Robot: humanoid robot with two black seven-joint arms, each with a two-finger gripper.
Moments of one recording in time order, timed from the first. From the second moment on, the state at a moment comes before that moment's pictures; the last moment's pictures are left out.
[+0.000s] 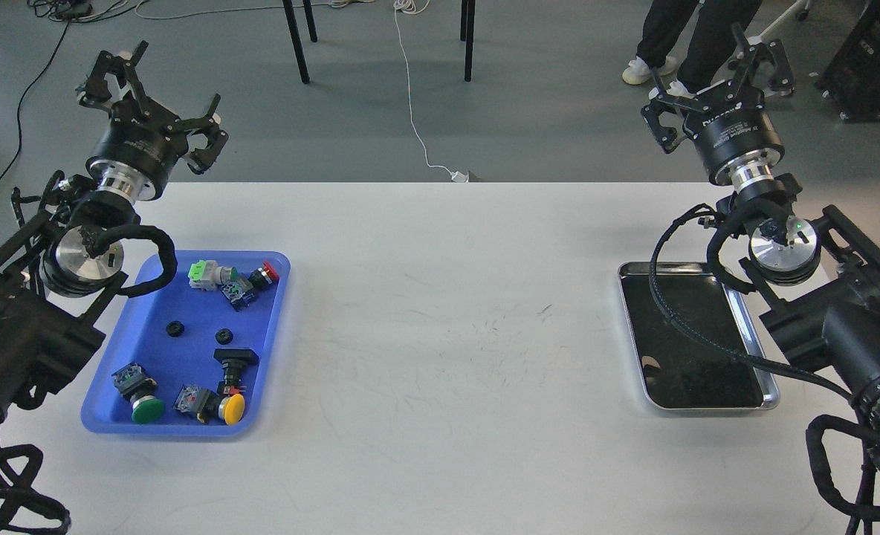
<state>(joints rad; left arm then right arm) -0.70 0.38 -0.98 -0.78 -0.07 -0.32 -0.24 0.75 -0.23 1.05 0.68 0.11 0.41 0.22</state>
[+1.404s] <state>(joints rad) -0.62 1.14 -0.77 -1.21 0.65 -0.49 -0.30 0.68 -0.25 1.13 0.72 0.11 0.46 0.23</state>
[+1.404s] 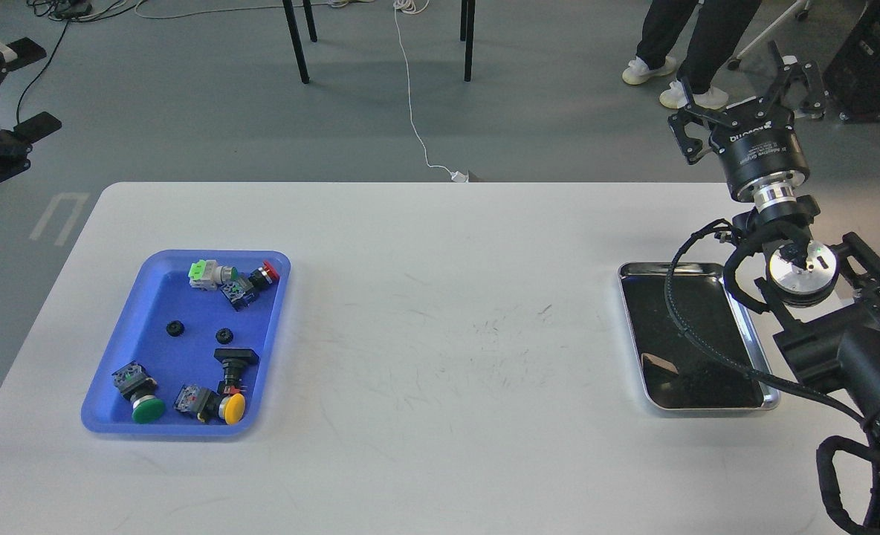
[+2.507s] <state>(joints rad) -0.60 0.86 -0.25 -1.03 1.86 0.06 -0.37 0.63 -0.32 1.13 0.72 0.11 0.46 0.23</state>
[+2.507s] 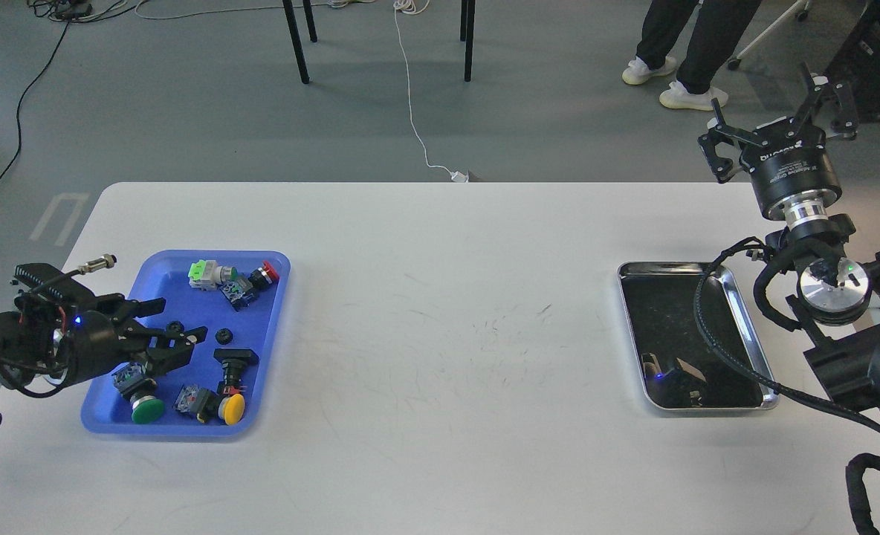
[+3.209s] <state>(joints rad) -0.60 0.81 -0.24 -0.91 1.80 0.06 -0.37 0.63 -0.32 1.13 0.72 0.11 0.46 0.23</state>
